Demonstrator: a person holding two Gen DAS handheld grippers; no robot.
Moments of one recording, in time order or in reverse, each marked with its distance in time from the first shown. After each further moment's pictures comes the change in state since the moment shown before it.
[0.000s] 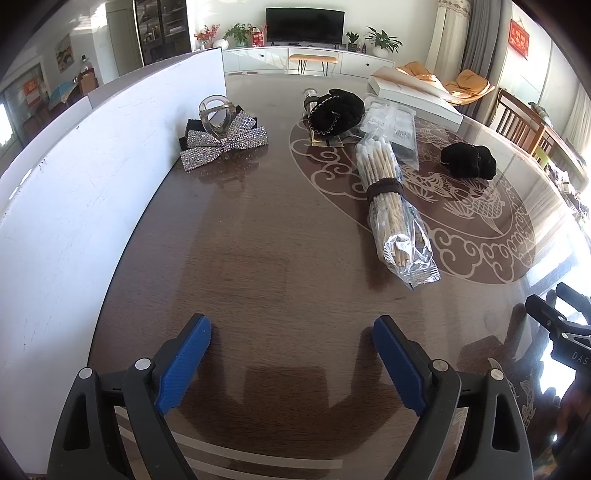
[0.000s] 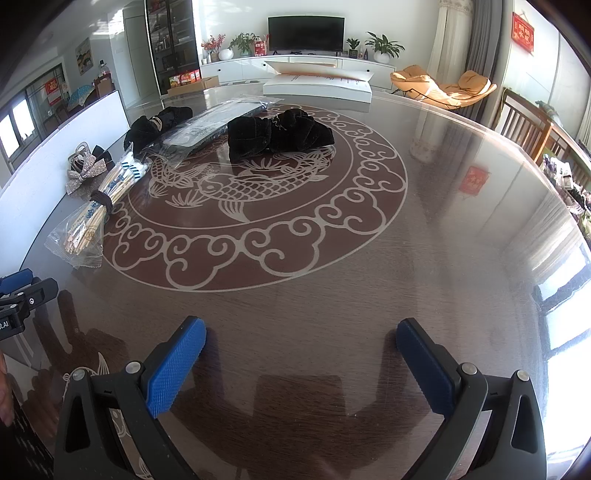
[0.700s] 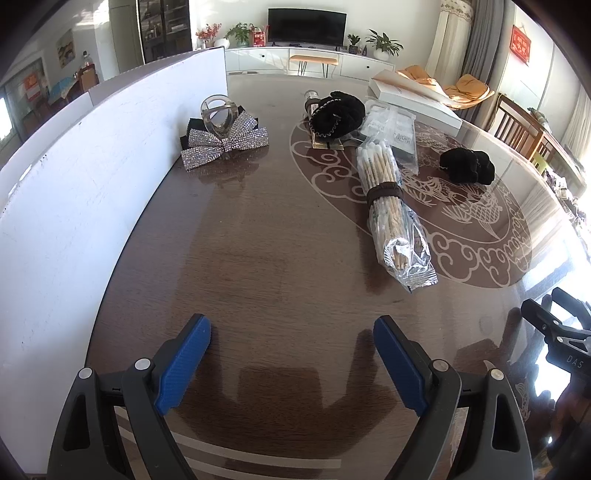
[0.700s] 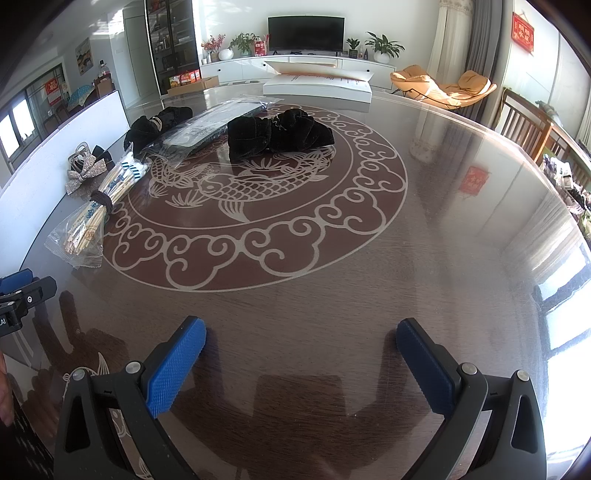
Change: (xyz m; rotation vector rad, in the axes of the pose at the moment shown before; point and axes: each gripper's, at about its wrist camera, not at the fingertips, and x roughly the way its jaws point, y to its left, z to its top) left arm 0.000 0.003 0.002 -0.016 -0.003 -0.020; right arm 0.000 0.000 0.000 0.000 0.000 0.000
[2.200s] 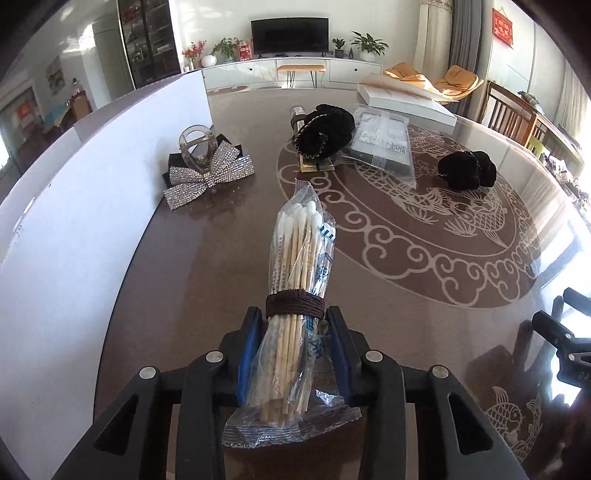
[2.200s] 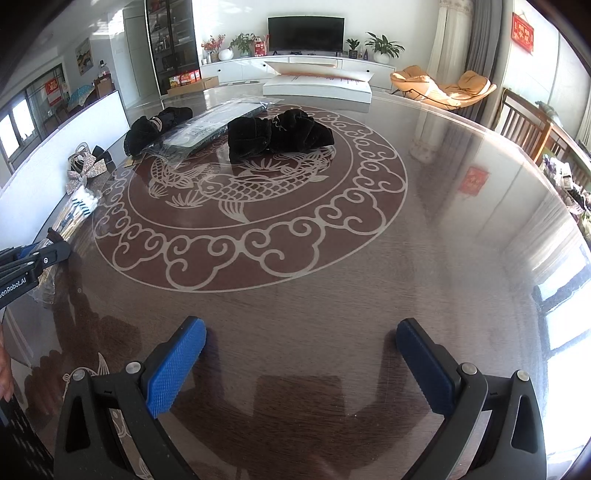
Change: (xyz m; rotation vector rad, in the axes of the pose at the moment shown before) left arm 0.008 -0.004 0.021 0.063 -0.037 0.031; right arm -0.001 -0.001 0.000 0.000 -0.001 -0.002
